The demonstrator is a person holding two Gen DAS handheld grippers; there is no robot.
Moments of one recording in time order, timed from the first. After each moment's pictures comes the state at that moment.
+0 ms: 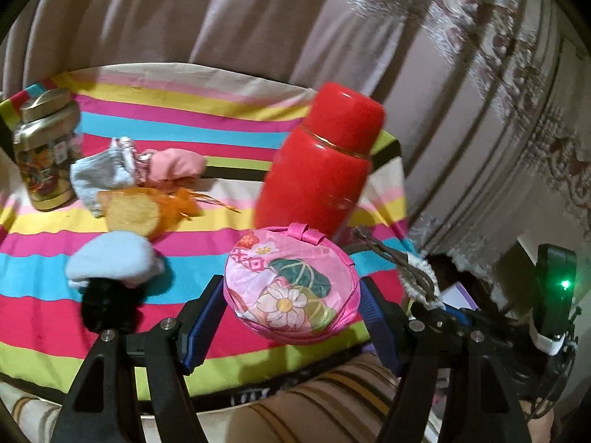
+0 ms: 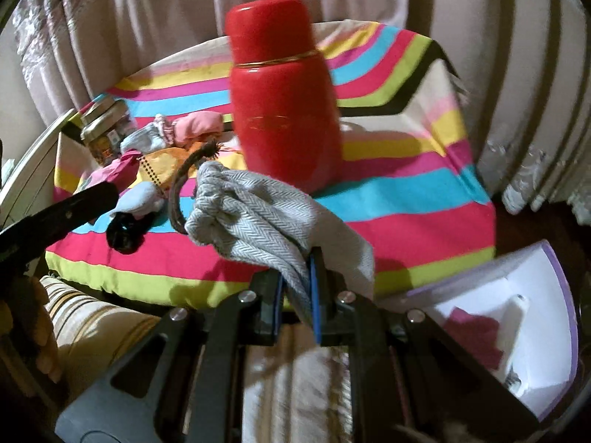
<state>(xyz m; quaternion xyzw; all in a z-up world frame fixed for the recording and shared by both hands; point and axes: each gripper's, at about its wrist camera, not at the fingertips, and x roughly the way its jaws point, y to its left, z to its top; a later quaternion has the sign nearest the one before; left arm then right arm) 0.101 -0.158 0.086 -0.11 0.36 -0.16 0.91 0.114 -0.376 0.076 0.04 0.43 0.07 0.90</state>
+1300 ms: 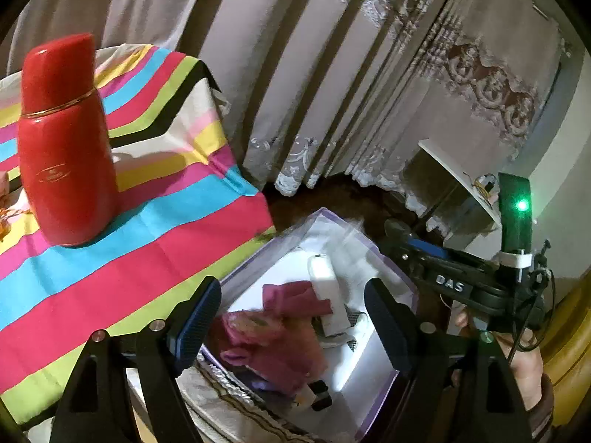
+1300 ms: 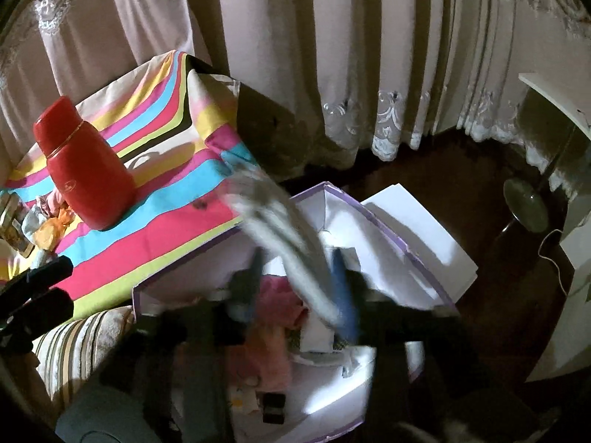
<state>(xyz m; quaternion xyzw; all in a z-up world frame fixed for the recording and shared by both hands) 0.083 -0.348 0.084 -0.03 0.41 -0.39 0.82 0.046 -0.575 0.092 0.12 0.42 -0.16 0.89</state>
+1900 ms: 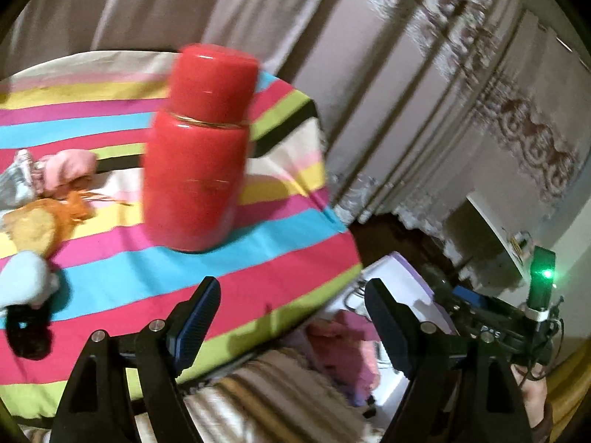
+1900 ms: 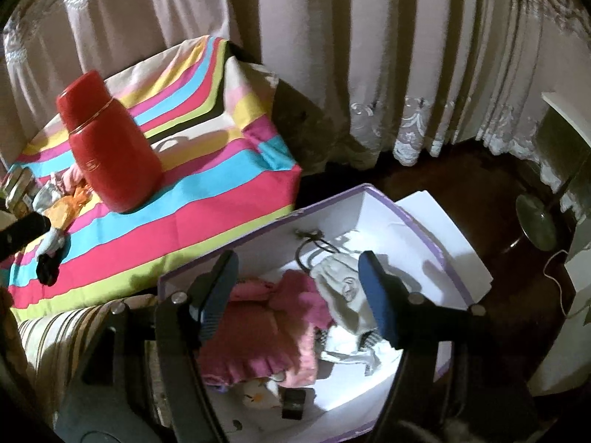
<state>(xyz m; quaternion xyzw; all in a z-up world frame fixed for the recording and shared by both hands) 0.126 -0.230 0.095 -0.09 0.41 -0.28 0.87 0.062 -0.530 0.096 0.09 0.43 -0.11 0.89</state>
